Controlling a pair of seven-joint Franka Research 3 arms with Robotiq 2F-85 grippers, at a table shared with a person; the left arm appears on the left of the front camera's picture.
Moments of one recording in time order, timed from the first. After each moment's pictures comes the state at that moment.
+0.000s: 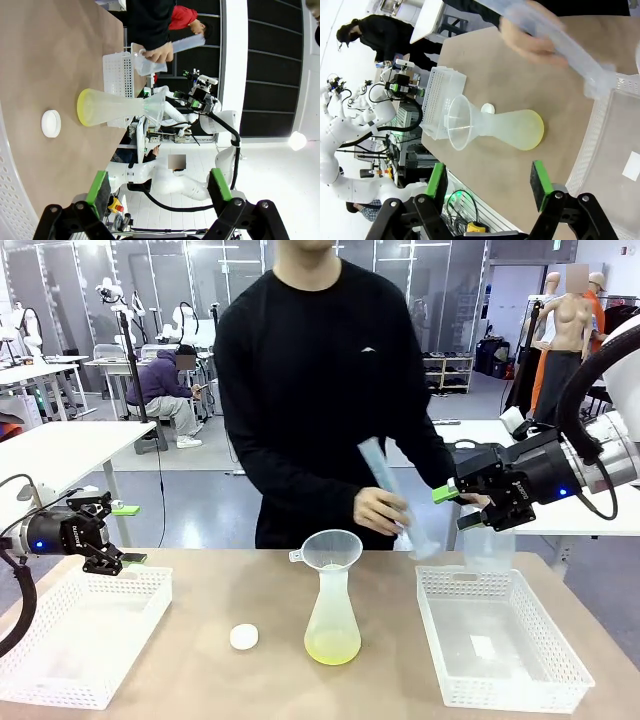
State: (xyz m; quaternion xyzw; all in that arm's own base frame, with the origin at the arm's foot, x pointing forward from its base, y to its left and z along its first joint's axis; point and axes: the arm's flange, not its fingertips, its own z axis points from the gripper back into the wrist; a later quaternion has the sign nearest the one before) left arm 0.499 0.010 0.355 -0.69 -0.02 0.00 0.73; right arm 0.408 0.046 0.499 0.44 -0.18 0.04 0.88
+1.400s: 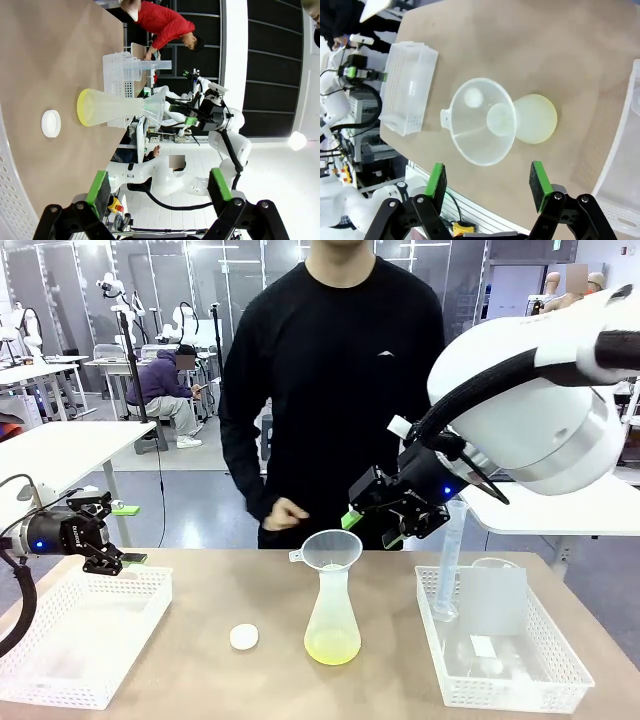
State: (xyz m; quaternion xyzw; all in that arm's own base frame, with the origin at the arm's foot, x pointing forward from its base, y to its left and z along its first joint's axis) left arm 0.499 0.009 0.355 -0.69 -0.02 0.00 0.73; right arm 0.399 0.204 0.509 0.30 -0.14 0.05 0.94
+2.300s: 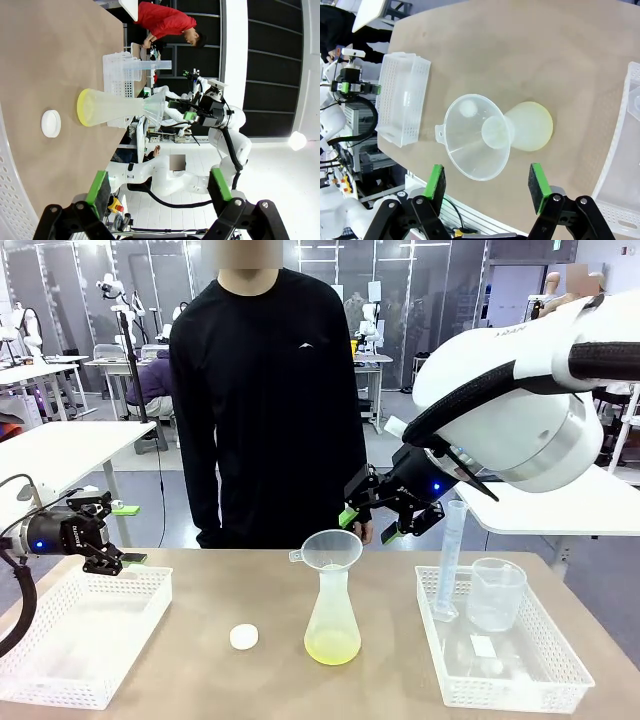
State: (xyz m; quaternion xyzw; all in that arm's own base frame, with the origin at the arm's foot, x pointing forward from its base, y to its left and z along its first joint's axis) left arm 0.499 0.009 0.355 -0.69 -0.02 0.00 0.73; right arm 0.410 0.209 0.508 0.29 -0.14 0.03 0.95
